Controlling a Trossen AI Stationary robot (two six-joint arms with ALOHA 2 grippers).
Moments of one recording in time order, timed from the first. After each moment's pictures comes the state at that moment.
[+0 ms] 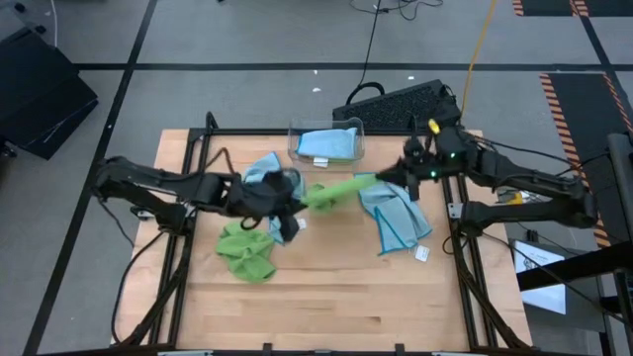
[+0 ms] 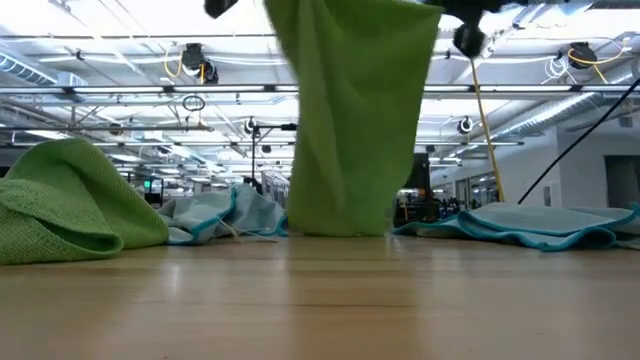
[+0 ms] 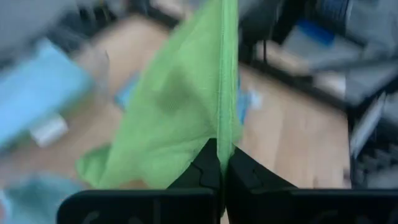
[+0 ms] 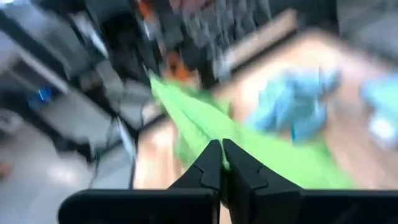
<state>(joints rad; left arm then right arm) -0.20 1.39 1.33 -0.54 -0.34 -0.55 -0.31 0.87 0.87 -0.32 -0.35 0.49</state>
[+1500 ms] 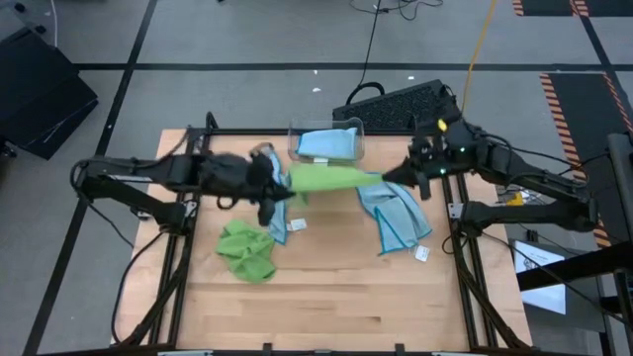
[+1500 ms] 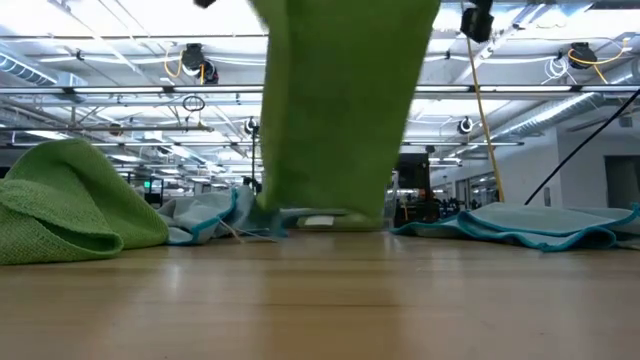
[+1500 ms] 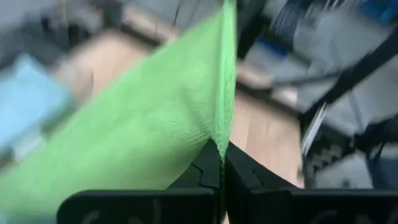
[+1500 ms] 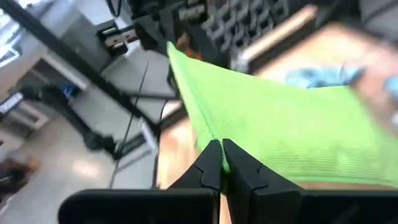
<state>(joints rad) -0.09 1.22 1.30 -0.58 -0.12 -0.50 -0.35 0.85 0.96 -0.46 -0.43 0.51</state>
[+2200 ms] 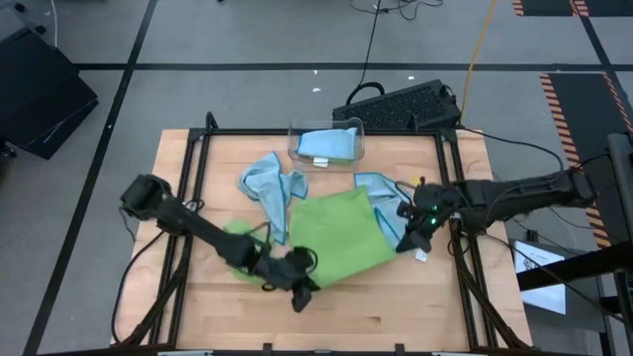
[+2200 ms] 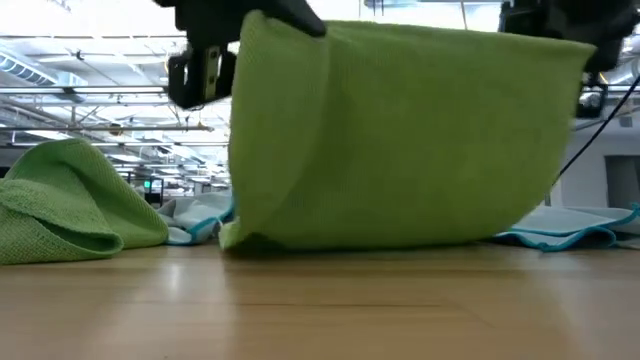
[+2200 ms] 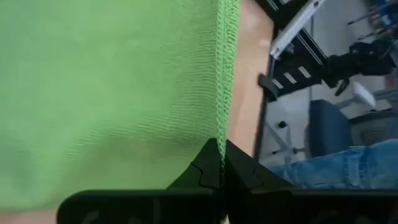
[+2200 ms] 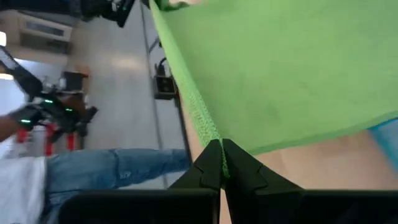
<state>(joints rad) -0.49 1.74 1.10 -0.05 -0.10 -1.01 0.08 0.82 0.56 -0.47 -0.53 0.87</state>
